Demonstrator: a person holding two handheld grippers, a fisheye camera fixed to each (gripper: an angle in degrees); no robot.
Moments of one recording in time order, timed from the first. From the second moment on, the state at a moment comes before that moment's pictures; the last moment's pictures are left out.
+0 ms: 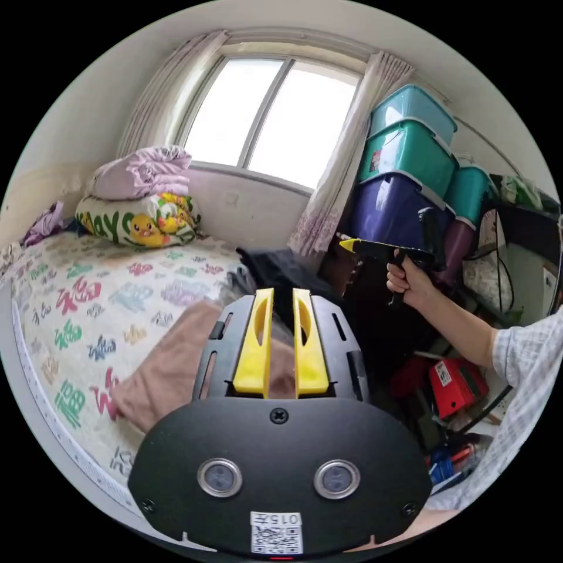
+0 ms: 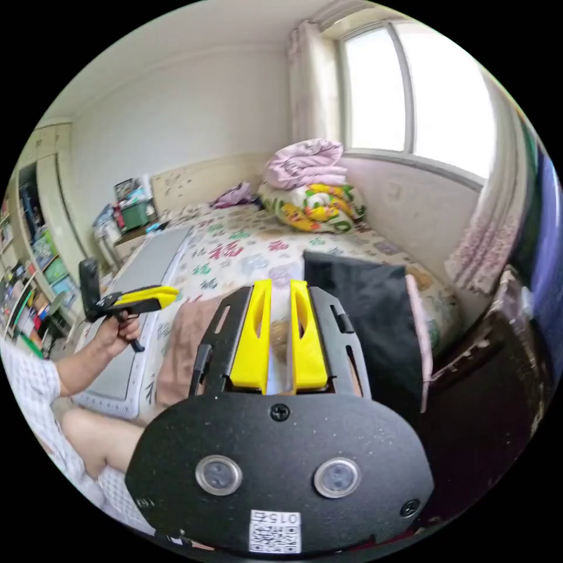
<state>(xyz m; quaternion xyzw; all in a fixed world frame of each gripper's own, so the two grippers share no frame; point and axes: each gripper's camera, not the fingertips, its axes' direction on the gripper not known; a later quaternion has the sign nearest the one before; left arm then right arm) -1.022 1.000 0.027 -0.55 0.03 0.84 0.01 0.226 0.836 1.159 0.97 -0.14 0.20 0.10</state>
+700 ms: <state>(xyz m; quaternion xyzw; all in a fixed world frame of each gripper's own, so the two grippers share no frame) -1.035 0.864 0.143 -0.57 -0.23 0.78 0.13 0.085 0.758 0.934 0.94 -0.12 0.03 0.32</state>
